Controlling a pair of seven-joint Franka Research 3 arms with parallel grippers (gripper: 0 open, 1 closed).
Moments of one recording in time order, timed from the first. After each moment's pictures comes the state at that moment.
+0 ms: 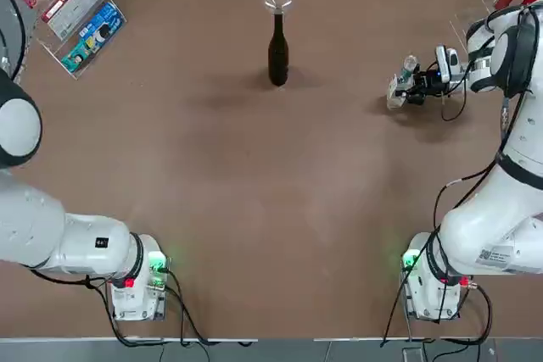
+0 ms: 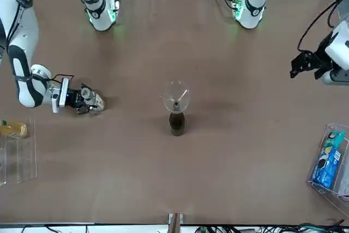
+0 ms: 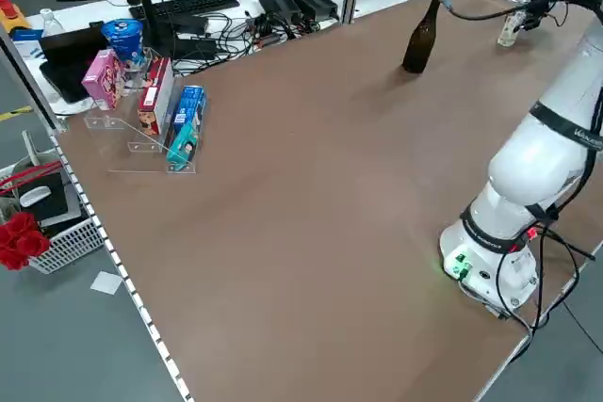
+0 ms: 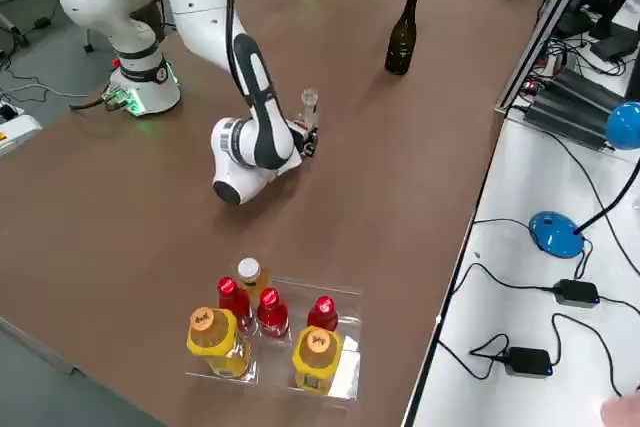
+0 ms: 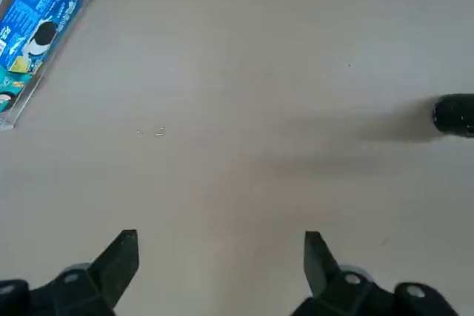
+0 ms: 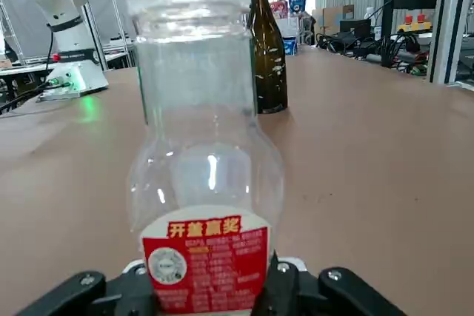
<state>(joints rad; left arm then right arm) -0.06 0.04 -0.01 -1.54 -0.05 1.59 -0.04 -0.12 0.67 -0.29 -2.05 1.27 1.54 -2.68</state>
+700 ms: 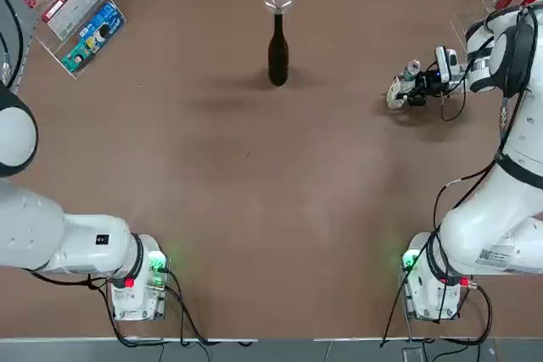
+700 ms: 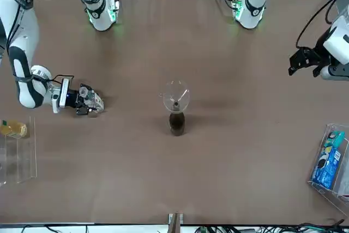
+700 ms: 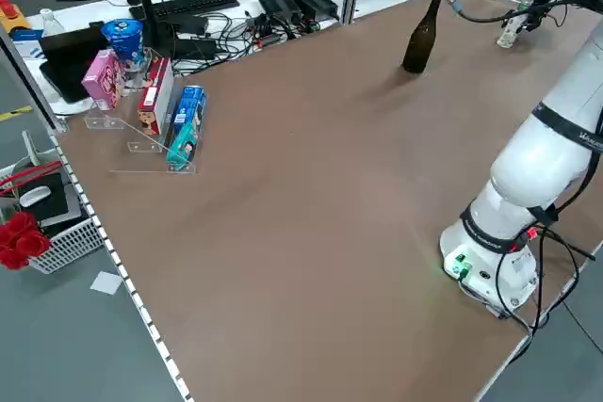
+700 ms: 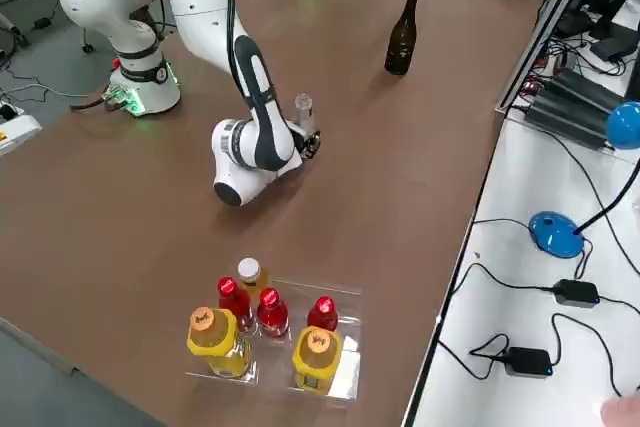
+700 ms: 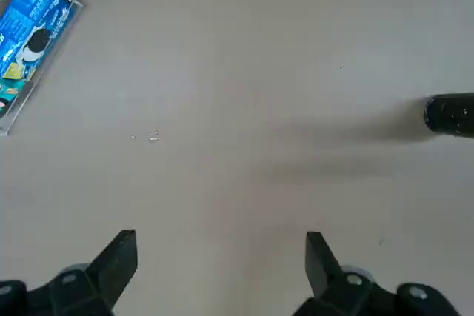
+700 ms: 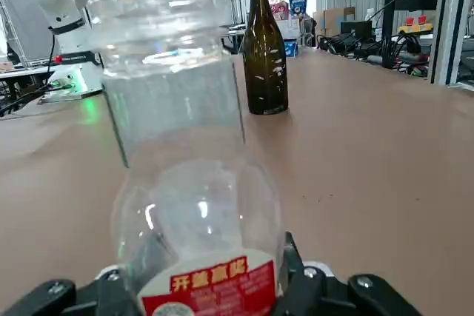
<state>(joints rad) -0.01 0.00 -0.08 -1.57 -0.05 1.62 -0.04 -0.12 0.68 -0.29 -2.05 1.27 1.53 -2.68</state>
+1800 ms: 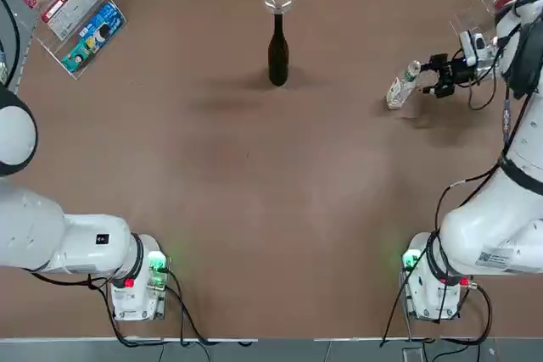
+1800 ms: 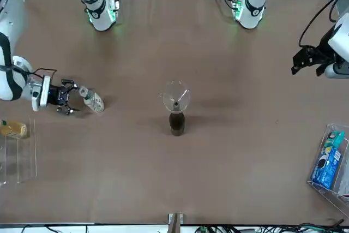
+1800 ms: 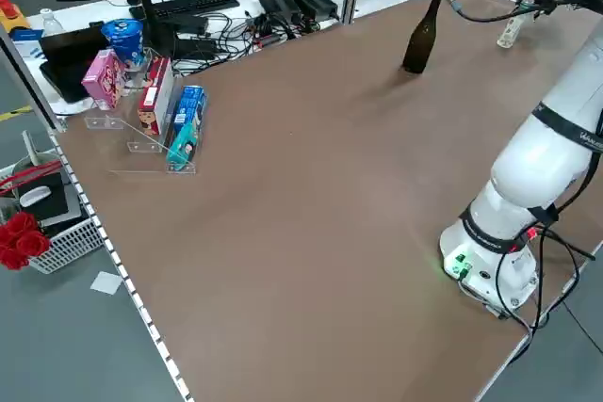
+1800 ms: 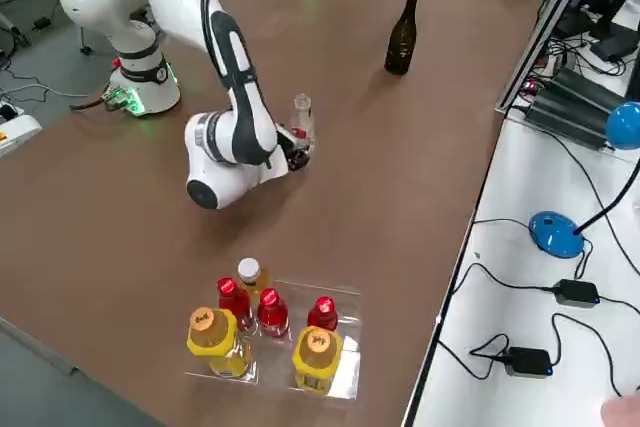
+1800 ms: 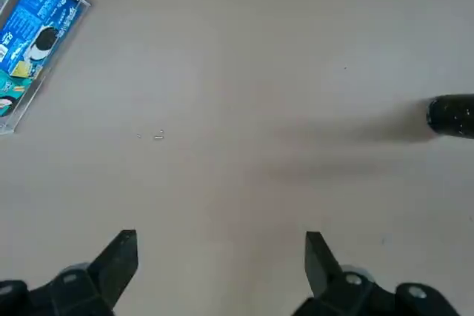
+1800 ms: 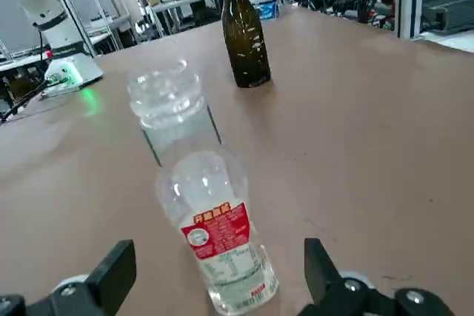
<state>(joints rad) 0.00 0.00 -0.07 -1.56 -0.05 1.61 -0.03 -0.10 0.57 -0.45 -1.99 1.11 1.51 -2.43</state>
